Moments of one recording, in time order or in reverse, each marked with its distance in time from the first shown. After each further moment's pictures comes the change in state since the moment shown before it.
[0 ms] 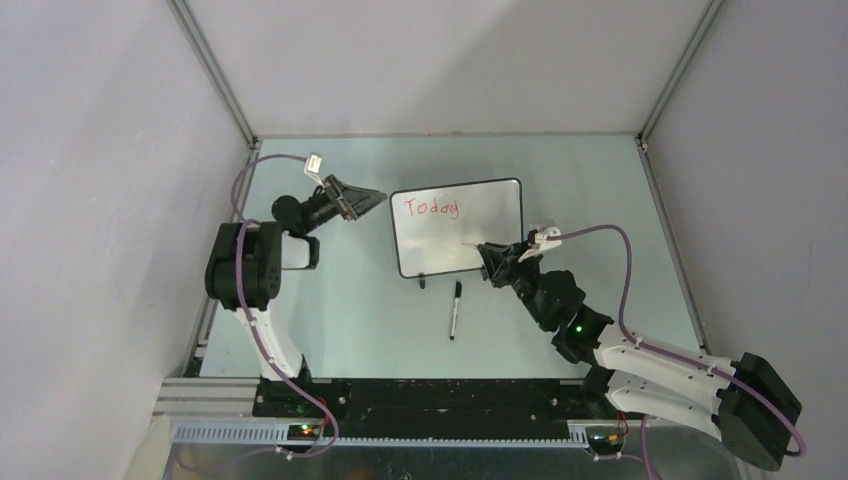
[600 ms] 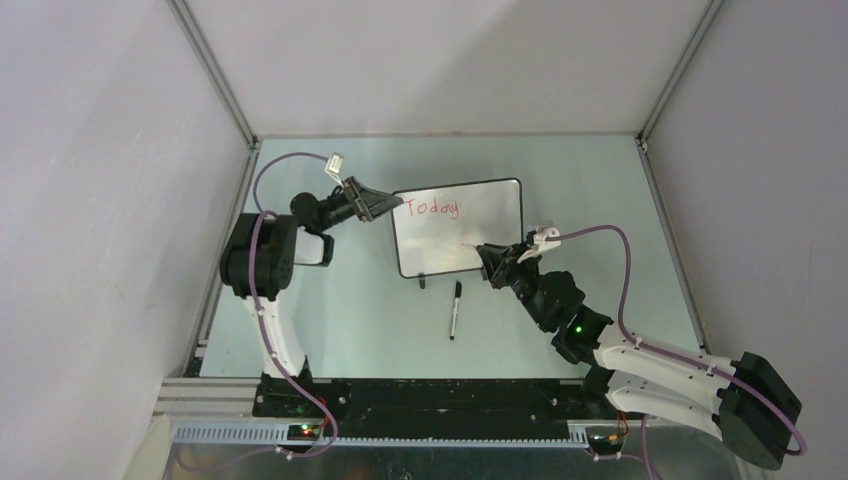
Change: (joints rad) left arm -0.091 0.105 0.081 0.014 0.018 -0.024; right arm 0.010 0.000 0.000 0.000 0.001 -0.003
